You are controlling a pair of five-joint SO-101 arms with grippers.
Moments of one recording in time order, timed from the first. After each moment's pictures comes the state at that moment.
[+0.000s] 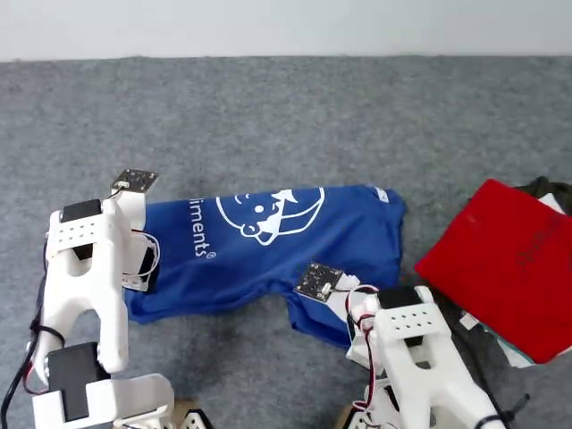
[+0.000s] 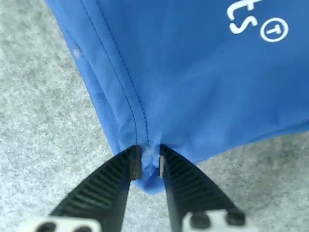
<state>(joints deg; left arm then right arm) -18.1 -5.6 34.8 79.2 -18.4 -13.3 -37.7 73.5 63.7 48.3</state>
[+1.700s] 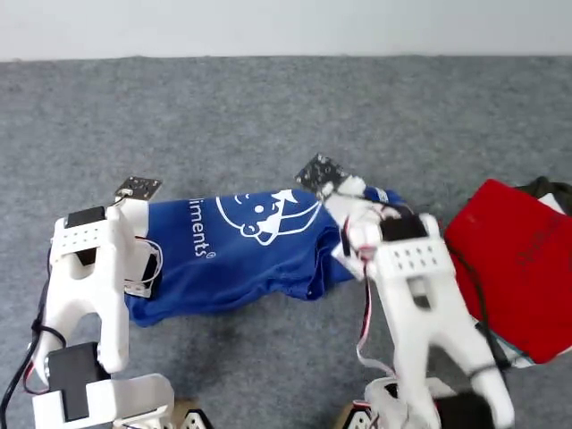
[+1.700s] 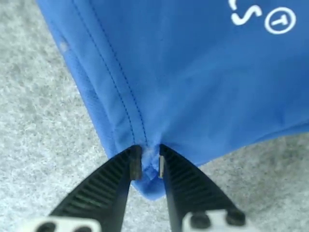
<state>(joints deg) -17.9 -5.6 38.5 76.4 -18.3 -12.6 -20.8 37.0 61.0 36.9</state>
